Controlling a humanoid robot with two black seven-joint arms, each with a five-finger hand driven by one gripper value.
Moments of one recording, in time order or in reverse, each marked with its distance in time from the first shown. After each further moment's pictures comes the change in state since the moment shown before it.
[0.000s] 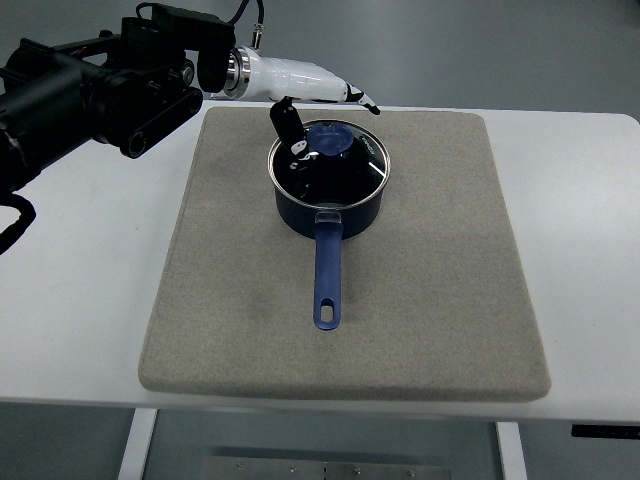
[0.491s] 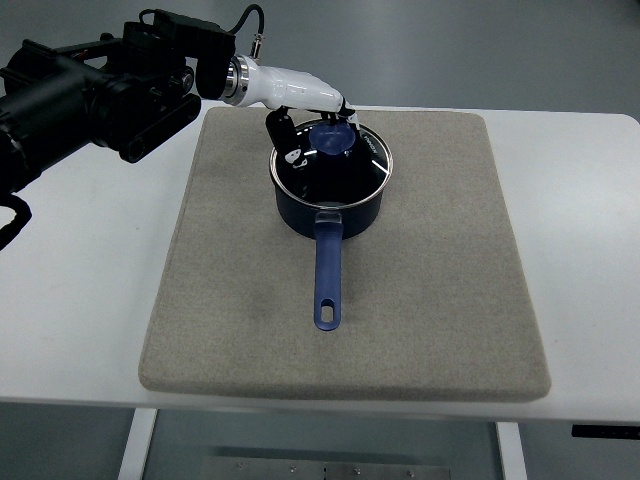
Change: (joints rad) left arm -0.003 -0.001 0.027 0.000 0.000 0.000 0.000; right arm 0.000 0.000 0.000 0.000 0.000 -0.001 0.000
